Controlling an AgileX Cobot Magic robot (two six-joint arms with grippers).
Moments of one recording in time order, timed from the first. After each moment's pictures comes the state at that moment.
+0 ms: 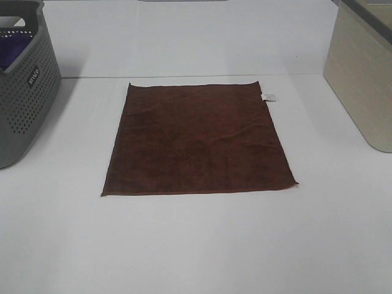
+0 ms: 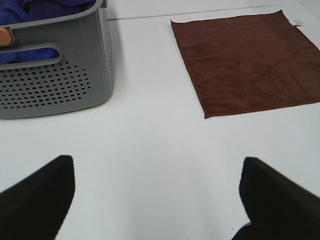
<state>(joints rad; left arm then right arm) 0.05 0.00 -0.50 -0.23 1.06 0.19 -0.01 -0.01 -0.50 0.08 1.06 -0.07</state>
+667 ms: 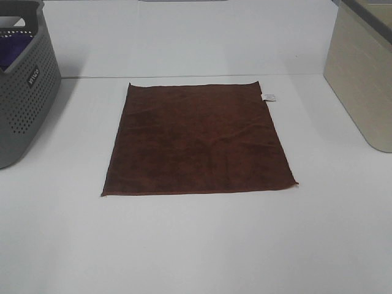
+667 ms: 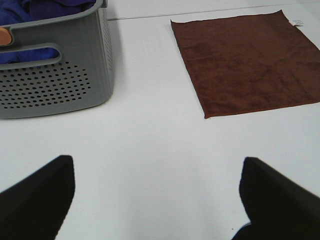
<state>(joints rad) 0.05 0.00 -0.50 -0.23 1.06 0.19 -0.01 -0.01 -0.50 0.08 1.06 -0.07</state>
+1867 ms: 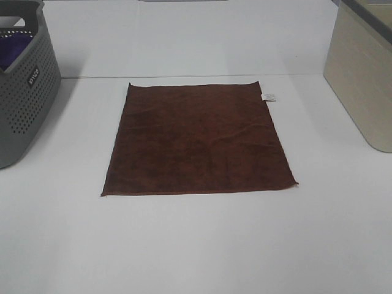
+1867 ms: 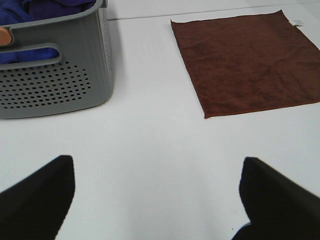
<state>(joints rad) 0.05 0.00 -0.50 -0.23 1.06 0.19 -0.01 -0.01 -0.50 0.08 1.06 -0.07</state>
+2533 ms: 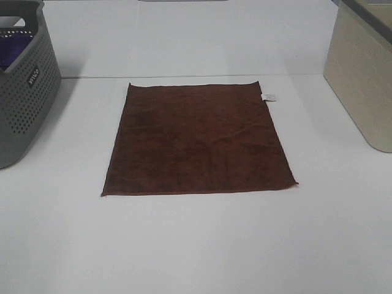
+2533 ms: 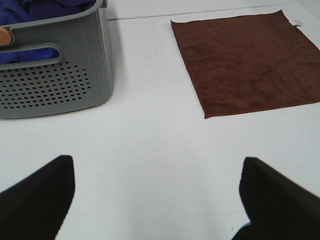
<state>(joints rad) 0.05 0.00 -0.50 -0.23 1.06 0.19 -0.01 -0.01 -0.50 0.08 1.06 -0.07</state>
